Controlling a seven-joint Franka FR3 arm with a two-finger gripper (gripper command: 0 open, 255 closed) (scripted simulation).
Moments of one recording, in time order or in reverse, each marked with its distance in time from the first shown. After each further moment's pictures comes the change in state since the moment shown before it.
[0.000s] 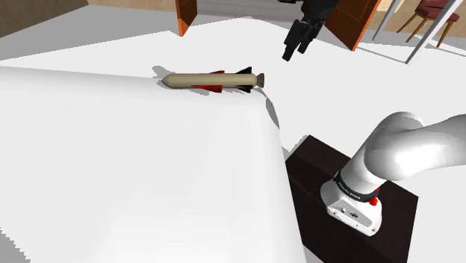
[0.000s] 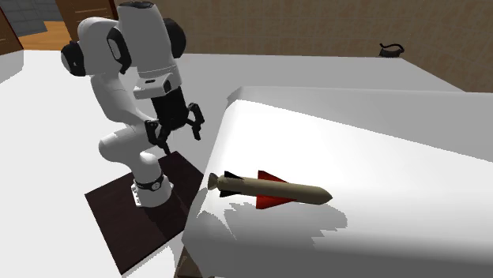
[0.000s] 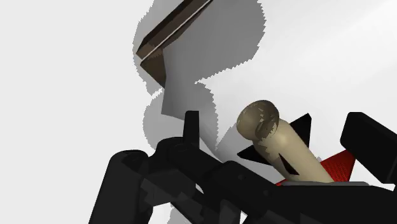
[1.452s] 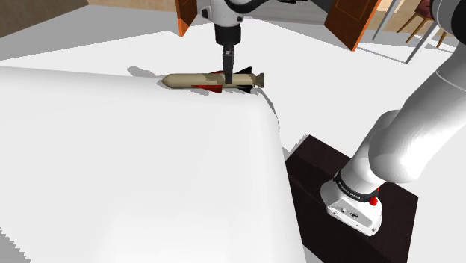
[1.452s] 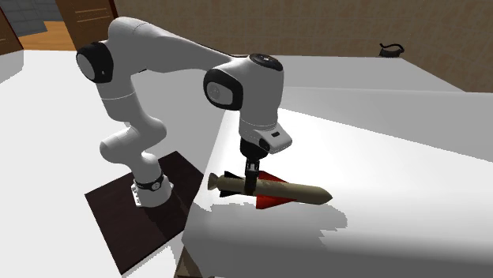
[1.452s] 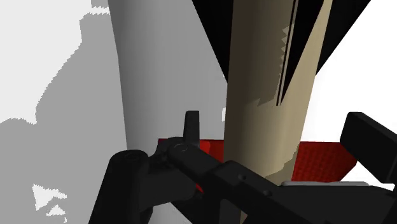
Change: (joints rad) arm 0.158 0.727 0.079 0.446 -0.116 0.031 -0.444
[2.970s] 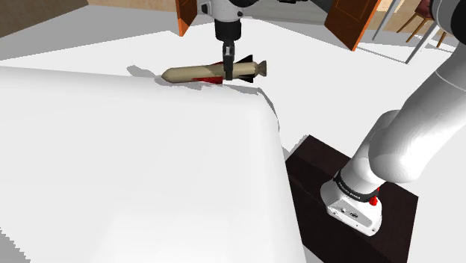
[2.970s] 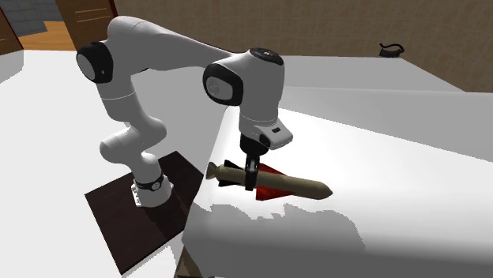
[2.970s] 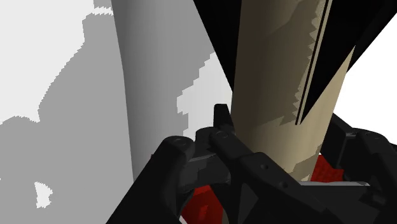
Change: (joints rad) arm 0.000 0.001 0.000 0.030 0.000 -0.030 -0.004
